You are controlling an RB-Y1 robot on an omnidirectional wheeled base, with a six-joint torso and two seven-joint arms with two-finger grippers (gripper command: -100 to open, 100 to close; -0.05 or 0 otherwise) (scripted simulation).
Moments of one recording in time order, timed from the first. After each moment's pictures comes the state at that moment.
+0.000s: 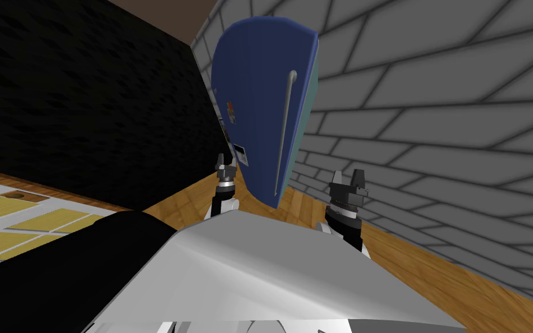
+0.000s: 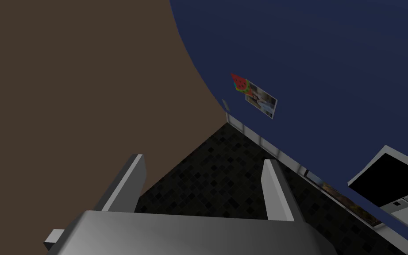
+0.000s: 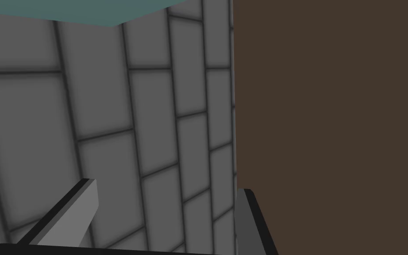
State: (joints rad) left arm 0.46 0.00 0.03 -2.24 0.11 -0.53 0.17; right arm 0.52 0.05 0.01 -2.24 0.09 -0.64 -0.07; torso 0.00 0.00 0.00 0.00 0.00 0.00
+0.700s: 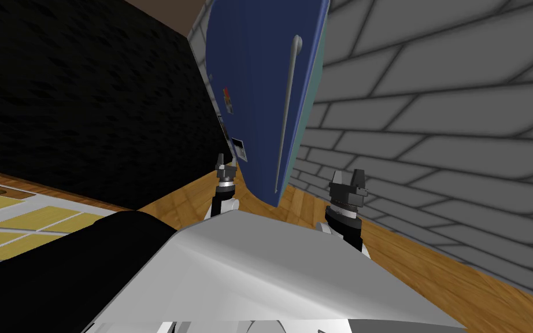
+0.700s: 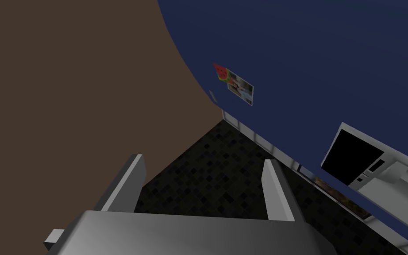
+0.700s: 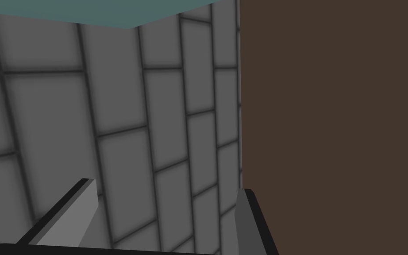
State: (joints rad) left arm 0.46 0.00 0.03 -2.24 0.11 -0.53 0.17; right arm 0.52 0.05 0.01 -2.24 0.09 -0.64 -0.07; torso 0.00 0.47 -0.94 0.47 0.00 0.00
